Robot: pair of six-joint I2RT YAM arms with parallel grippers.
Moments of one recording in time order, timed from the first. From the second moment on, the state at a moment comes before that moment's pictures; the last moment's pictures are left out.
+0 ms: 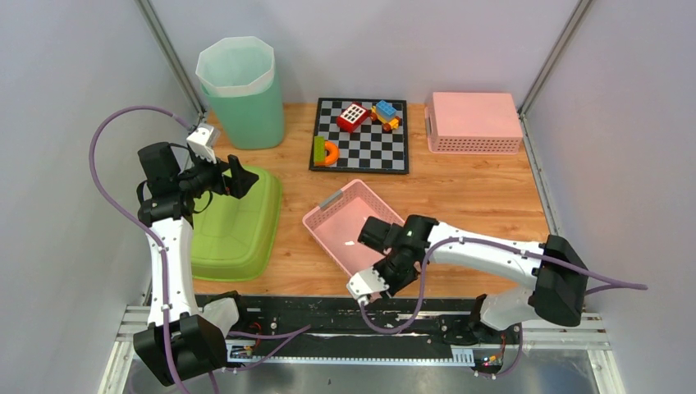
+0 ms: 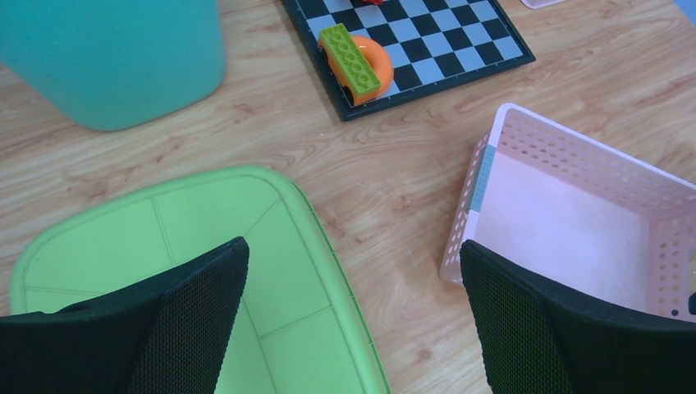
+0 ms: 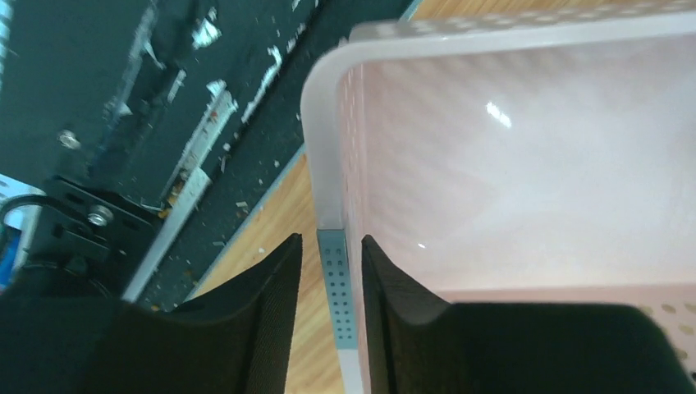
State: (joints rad) left arm 0.34 1.02 1.00 -0.50 0.83 0.21; right arm 1.08 1.39 1.05 -1.09 -0.31 -1.09
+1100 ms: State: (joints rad) left arm 0.34 1.04 1.00 -0.50 0.75 0.22; right arm 1.26 0.77 0.29 -0.24 0.23 -1.24
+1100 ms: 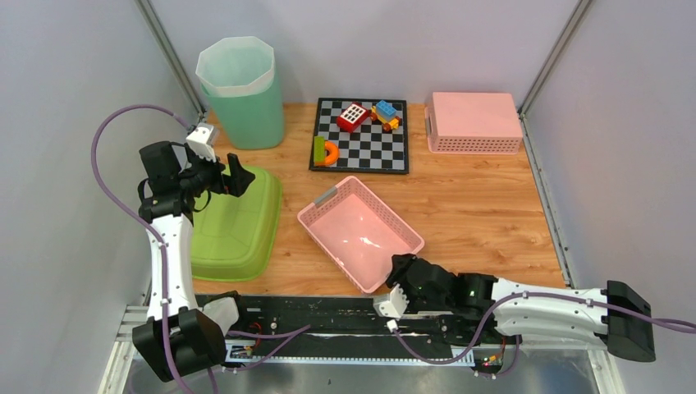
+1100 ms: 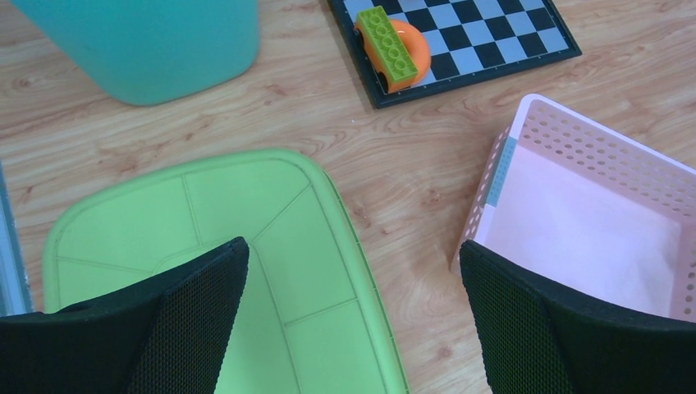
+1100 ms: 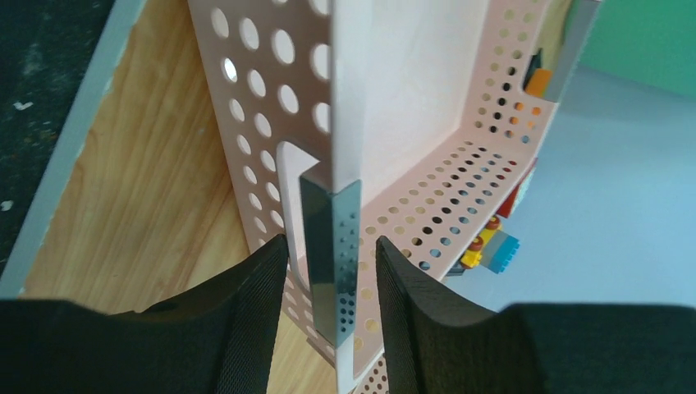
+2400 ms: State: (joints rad) left arm 0.34 1.05 1.00 -0.50 0.72 0.23; right arm 1.28 0.74 0.58 -0.31 0.13 -1.06
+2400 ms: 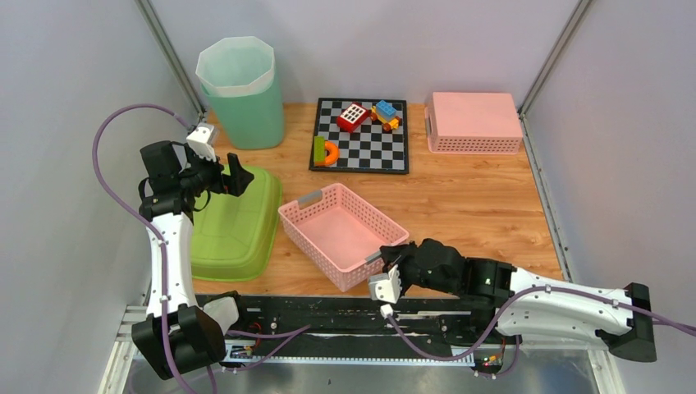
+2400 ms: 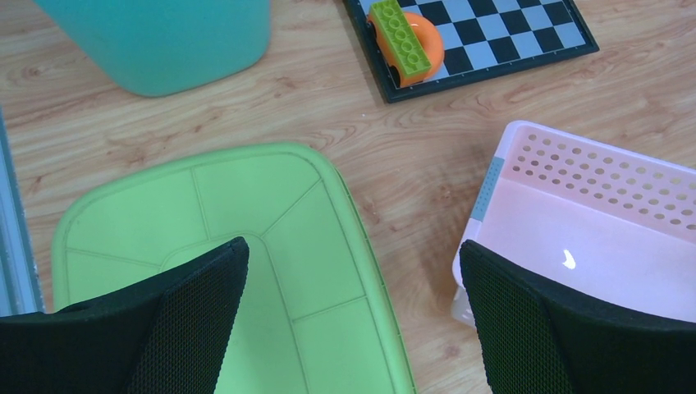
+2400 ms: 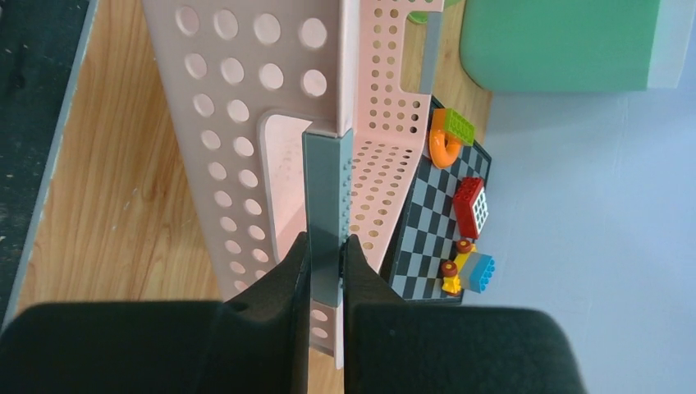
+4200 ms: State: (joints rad) left arm 0.34 1.06 1.00 -0.50 0.72 0.23; right arm 0.15 1.41 1.01 -0.55 -1.23 -0.15
